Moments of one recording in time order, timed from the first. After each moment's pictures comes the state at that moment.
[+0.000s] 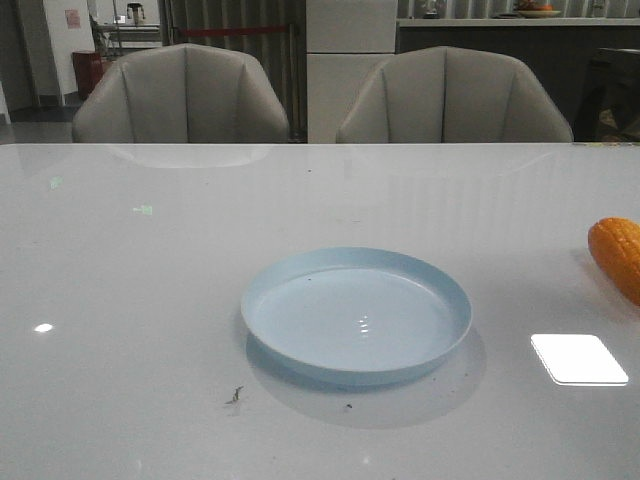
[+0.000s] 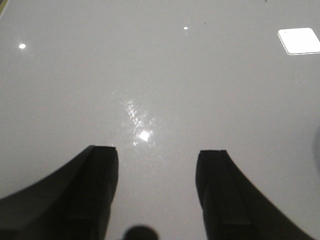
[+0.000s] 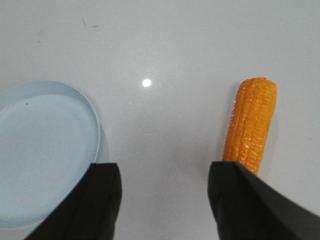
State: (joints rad) left arm -0.04 0.94 -0.69 -0.14 0.39 0.24; right arm 0.04 1.17 -0.76 0.34 0.41 -0.27
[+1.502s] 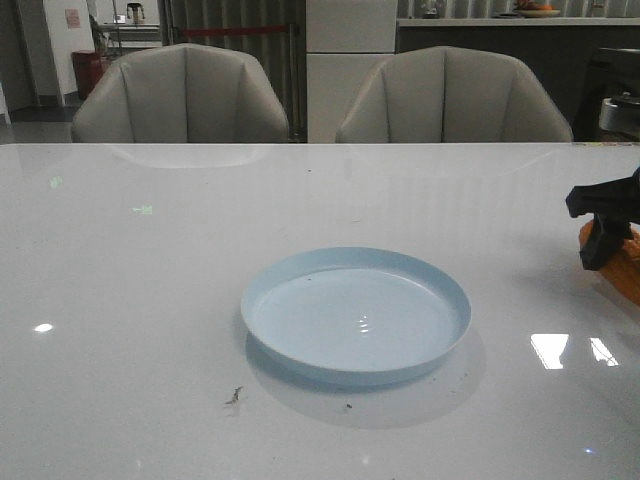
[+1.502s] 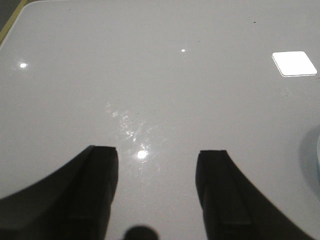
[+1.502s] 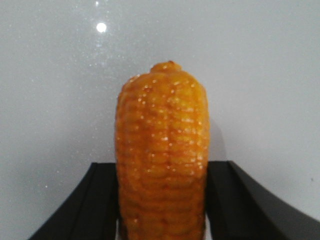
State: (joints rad) left arm -0.04 0.81 -0.64 -0.16 0.39 0.24; right arm -0.07 1.85 -1.00 0.32 0.22 -0.26
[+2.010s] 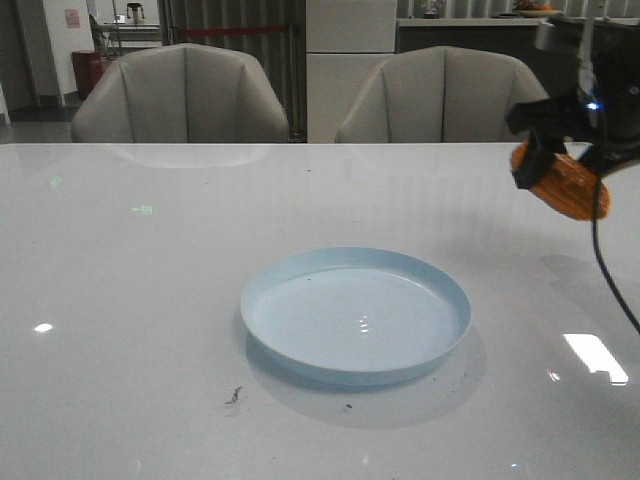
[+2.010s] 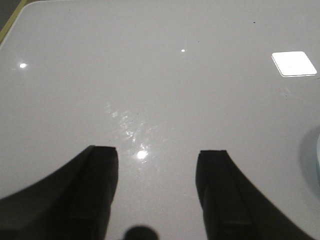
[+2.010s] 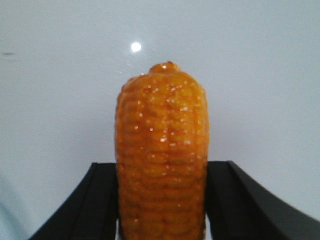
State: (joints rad) left arm -0.04 0.81 -0.64 -0.16 0.39 0.24; right arm 0.06 1.85 -1.31 0.31 0.45 -0.29
